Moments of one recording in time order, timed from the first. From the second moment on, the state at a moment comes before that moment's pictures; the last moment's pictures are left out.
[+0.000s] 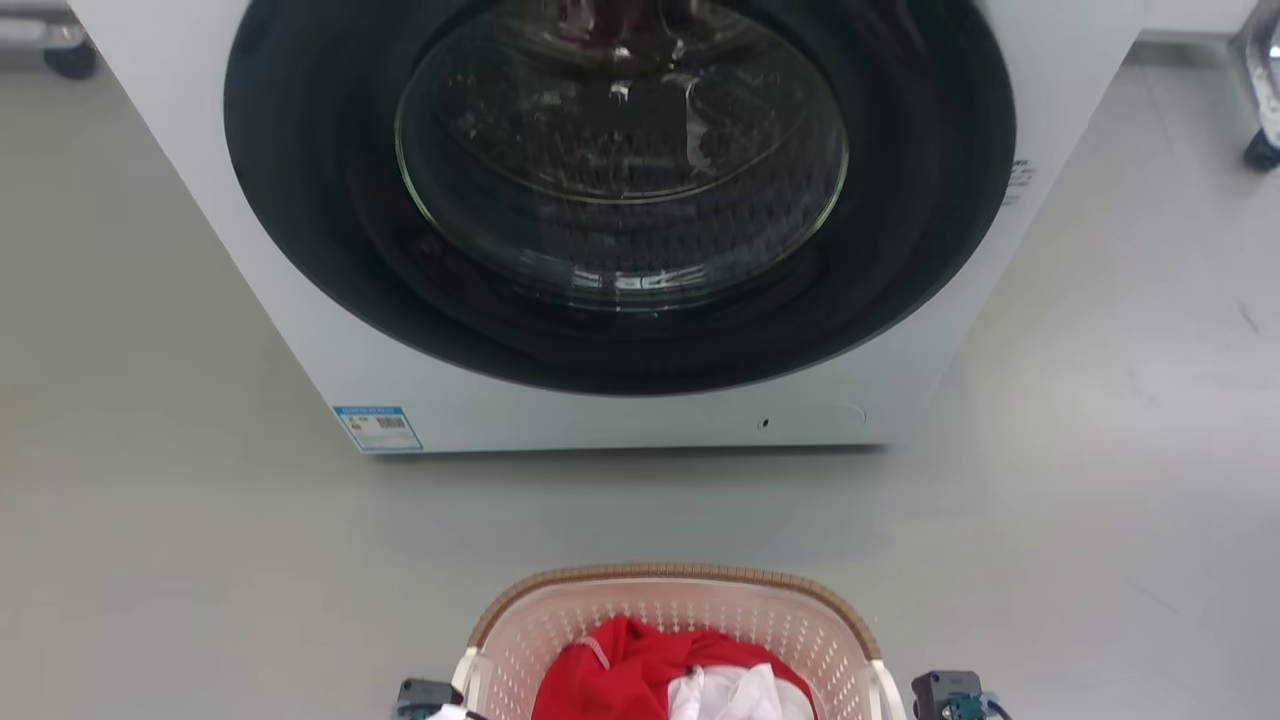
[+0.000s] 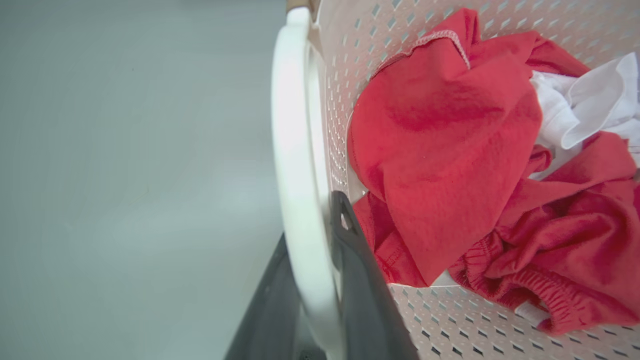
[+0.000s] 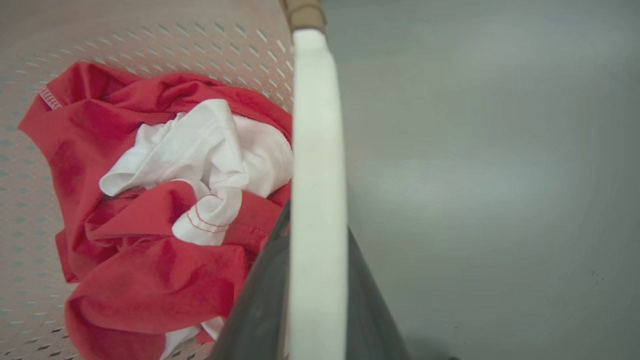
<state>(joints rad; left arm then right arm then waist) -0.41 0.04 -0.84 1.19 -0.77 0.03 -0.05 -0.39 -0.08 0.99 0.99 0.99 -0.14 -0.05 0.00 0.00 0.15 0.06</state>
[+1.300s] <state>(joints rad) -0.32 0.06 -0.88 1.20 -0.81 0.04 -0.01 -0.32 -0.08 1.10 0.99 1.13 -0.14 -0.02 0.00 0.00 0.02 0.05</state>
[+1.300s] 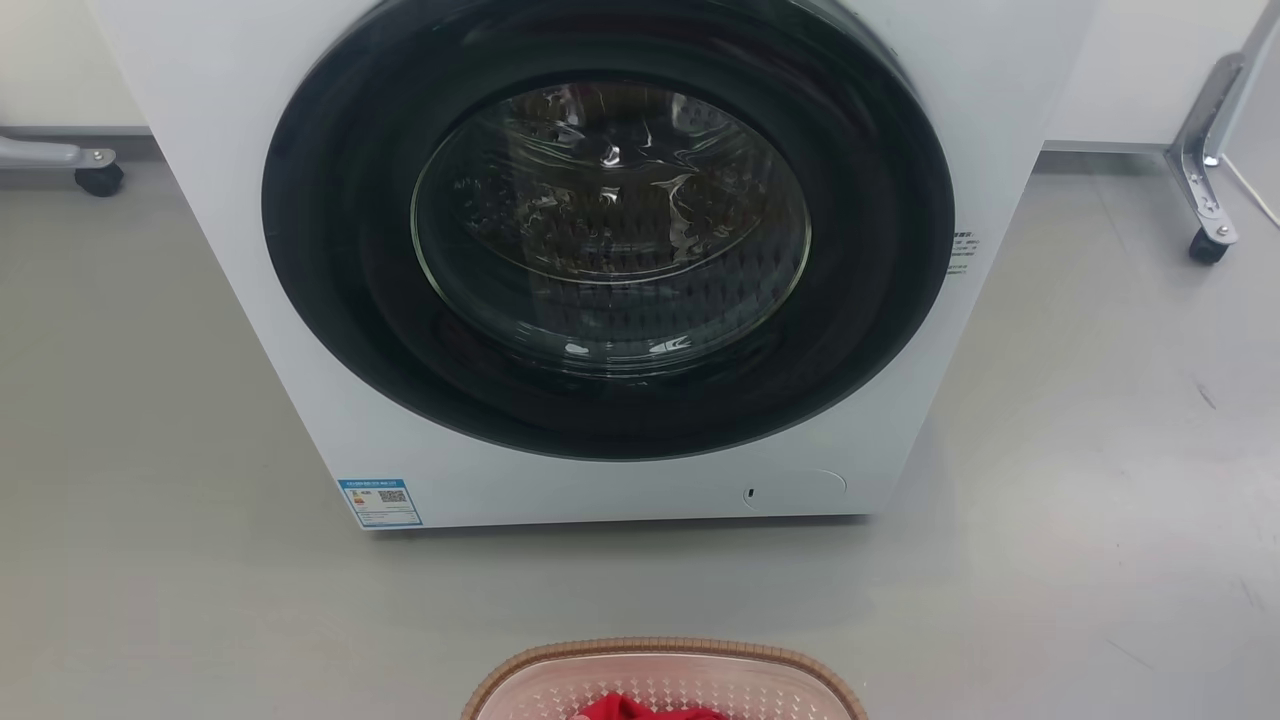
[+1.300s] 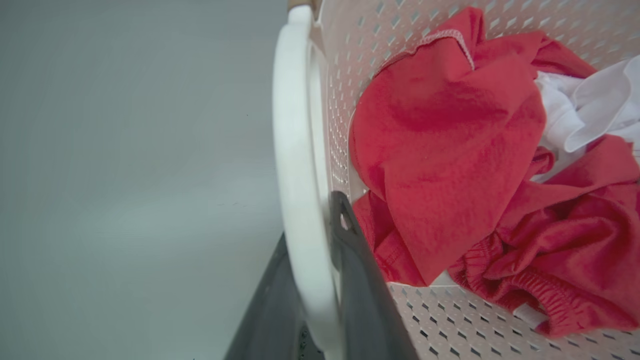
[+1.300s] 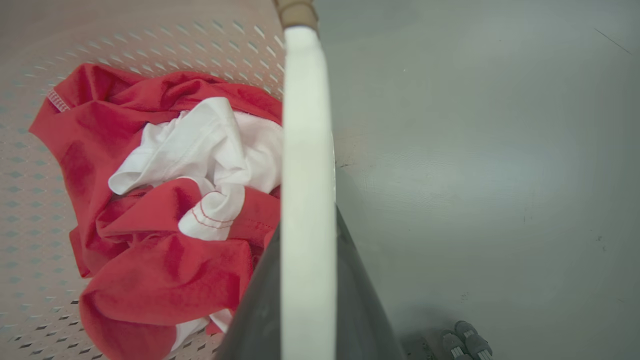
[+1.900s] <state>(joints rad) -0.32 0.06 -0.89 1.20 -0.82 0.04 -0.01 -0.34 -0.08 1.14 1.00 1.17 -0.14 -0.04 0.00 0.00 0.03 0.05</state>
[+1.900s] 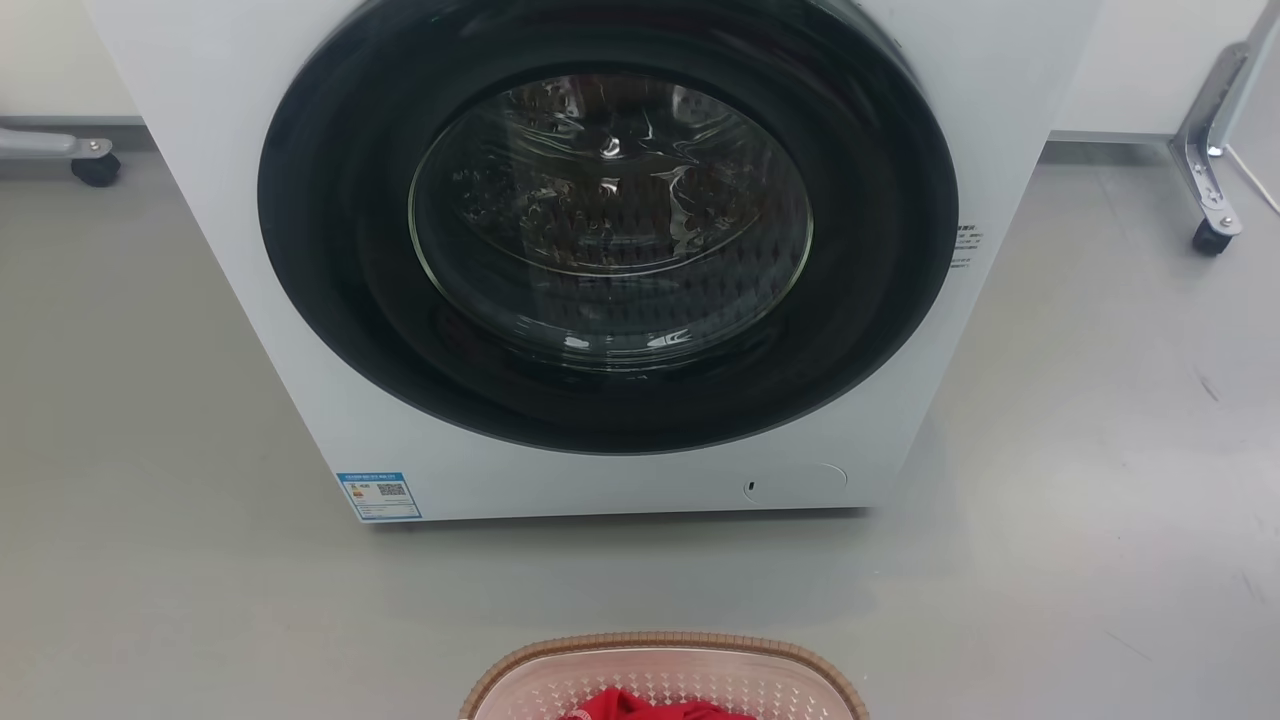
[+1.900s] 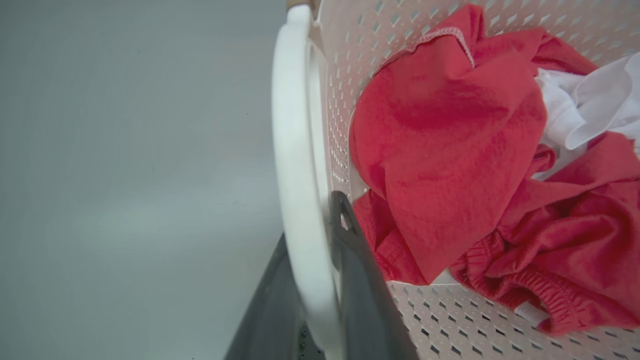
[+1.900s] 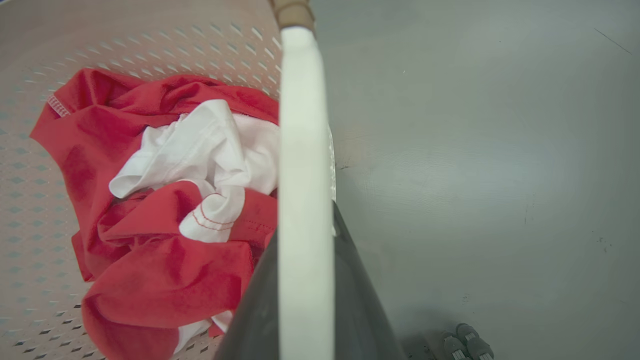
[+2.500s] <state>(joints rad) -0.38 0.06 -0.89 1.19 -0.83 0.05 -0.02 -0.42 -0.08 1.17 1.01 1.20 -0.14 -0.06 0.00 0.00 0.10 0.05</state>
